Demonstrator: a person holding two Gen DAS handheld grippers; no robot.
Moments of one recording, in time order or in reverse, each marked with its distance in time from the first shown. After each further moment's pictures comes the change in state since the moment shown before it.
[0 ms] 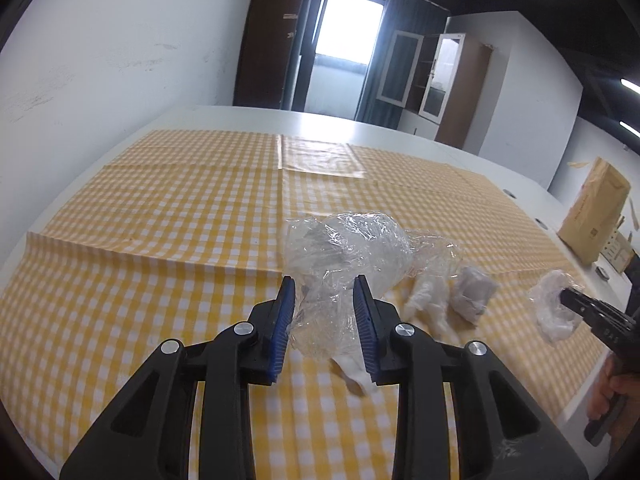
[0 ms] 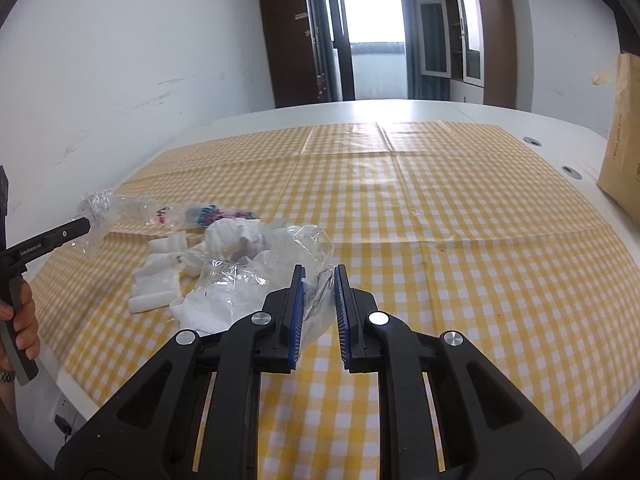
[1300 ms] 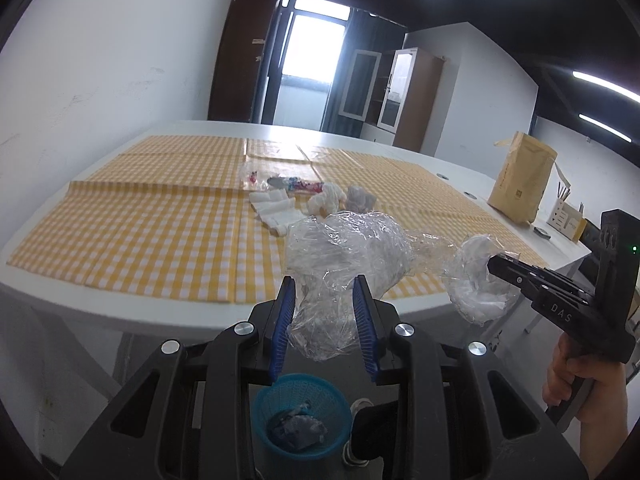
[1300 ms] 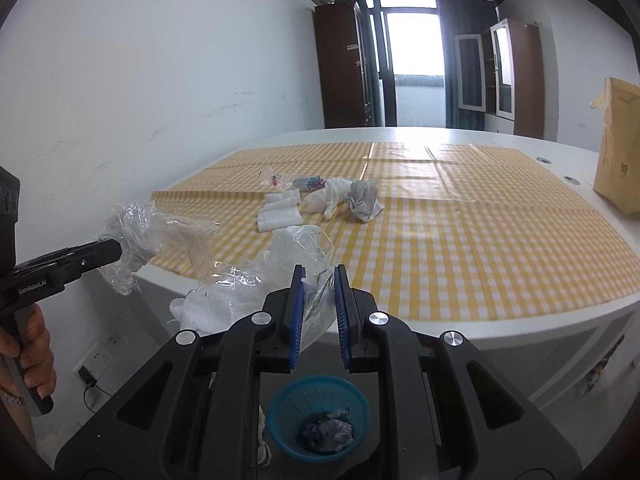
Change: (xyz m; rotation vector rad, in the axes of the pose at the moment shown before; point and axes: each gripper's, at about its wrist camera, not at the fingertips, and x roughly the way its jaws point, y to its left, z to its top) left arm -0.179 -0.050 -0.156 0.045 -0.070 -0.095; right arm -0.161 0.065 -0.122 -0.102 -0.106 0.129
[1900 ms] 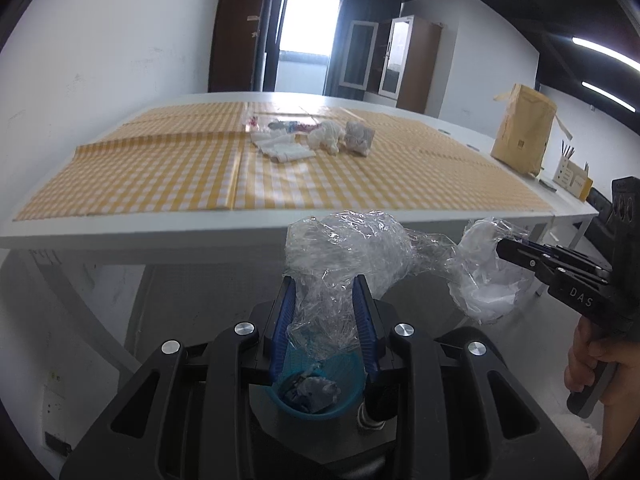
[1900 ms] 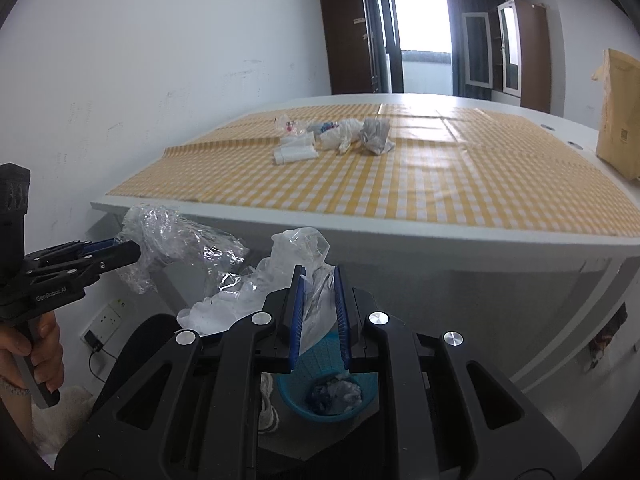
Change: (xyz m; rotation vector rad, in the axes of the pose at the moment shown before) left arm 0.001 -0.008 -0.075 0.051 0.106 0.036; right arm -0.012 0.011 -0.071 0.001 0.101 0.022
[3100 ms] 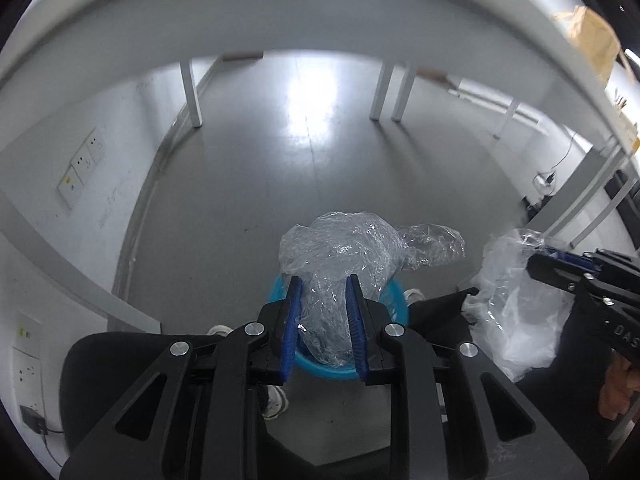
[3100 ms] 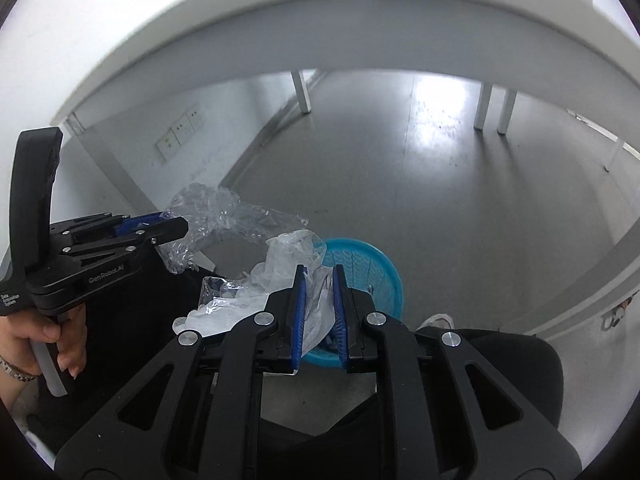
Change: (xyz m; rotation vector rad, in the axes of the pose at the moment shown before) left arm 0.182 0.039 -0.082 -0.039 0.328 0.084; right arm 0.164 -0.017 -0.092 0.028 0.336 0.036
